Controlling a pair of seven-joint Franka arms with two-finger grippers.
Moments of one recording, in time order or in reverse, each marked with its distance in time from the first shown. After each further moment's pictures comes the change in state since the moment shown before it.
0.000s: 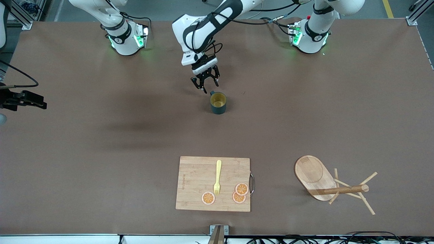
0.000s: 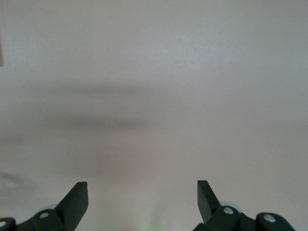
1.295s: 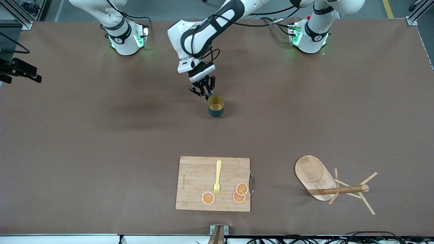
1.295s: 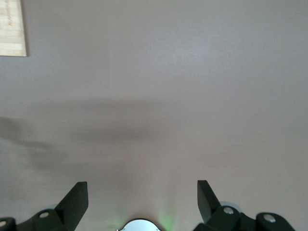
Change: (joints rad) left arm 0.042 -0.023 0.046 0.133 -0.068 -0.026 0.133; right arm 0.000 -0.215 0.012 -0.110 0.027 -0.071 0.061
